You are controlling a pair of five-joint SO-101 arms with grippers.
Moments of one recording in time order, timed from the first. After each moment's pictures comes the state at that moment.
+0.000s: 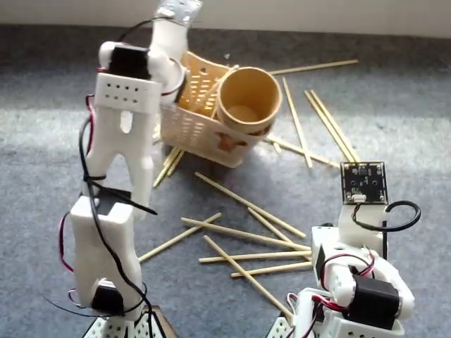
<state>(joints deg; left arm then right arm) 1.0 28.0 -59.9 101.1 -3.8 7.9 -75.6 47.4 90.9 15.6</state>
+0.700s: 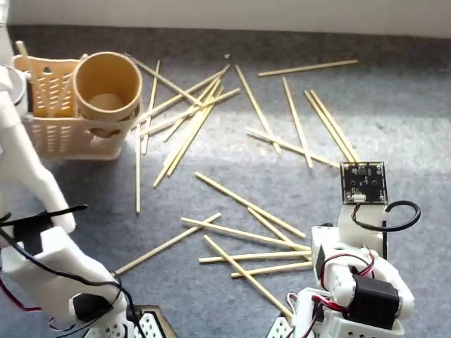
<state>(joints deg) -35.2 14.0 -48.9 101.4 -12.6 7.9 -75.6 47.4 90.9 15.6</state>
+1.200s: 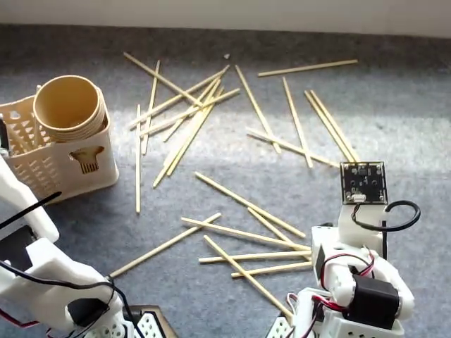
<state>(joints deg) -41.6 11.8 -28.0 100.9 -15.3 7.9 -75.6 47.4 90.9 15.6</state>
